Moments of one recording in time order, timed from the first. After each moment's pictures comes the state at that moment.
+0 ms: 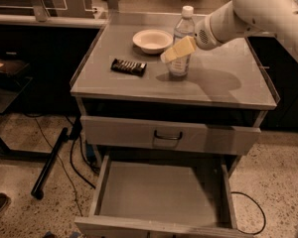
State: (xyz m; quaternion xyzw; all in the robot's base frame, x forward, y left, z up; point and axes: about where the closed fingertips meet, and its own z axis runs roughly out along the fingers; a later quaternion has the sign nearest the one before) arm 0.732 -0.118 0.900 -0.33 0.85 0.12 0.39
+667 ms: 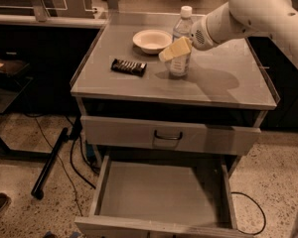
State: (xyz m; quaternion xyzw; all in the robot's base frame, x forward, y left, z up) arm 0.738 -0.104 0.896 -0.34 0.84 0.14 0.40
